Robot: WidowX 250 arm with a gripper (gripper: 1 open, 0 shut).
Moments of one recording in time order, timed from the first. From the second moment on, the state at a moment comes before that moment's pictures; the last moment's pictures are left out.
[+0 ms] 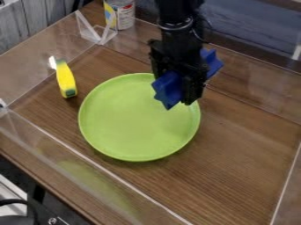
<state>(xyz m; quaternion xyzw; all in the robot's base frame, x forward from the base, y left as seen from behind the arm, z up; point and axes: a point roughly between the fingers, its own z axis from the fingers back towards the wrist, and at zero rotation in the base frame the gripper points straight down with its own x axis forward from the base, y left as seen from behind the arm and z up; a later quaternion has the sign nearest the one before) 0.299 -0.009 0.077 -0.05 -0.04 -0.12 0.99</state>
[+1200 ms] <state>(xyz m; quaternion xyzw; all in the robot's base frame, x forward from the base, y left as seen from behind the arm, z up) 0.317 -0.012 0.071 -0.05 -0.06 -0.12 0.99</state>
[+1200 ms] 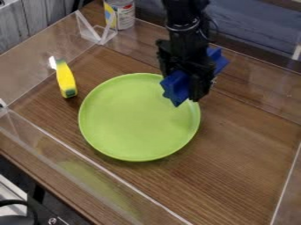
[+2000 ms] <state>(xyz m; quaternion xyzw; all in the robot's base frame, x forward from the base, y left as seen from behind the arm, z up) 0.304 -0.087 0.061 -0.07 -0.06 -0.19 0.98</state>
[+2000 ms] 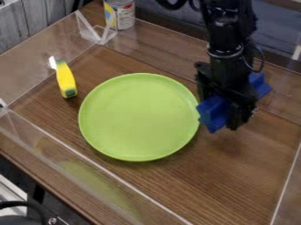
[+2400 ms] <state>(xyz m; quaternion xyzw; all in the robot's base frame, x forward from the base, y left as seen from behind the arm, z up) 0.308 -0.089 0.039 -0.07 -0.04 -0.19 0.98</state>
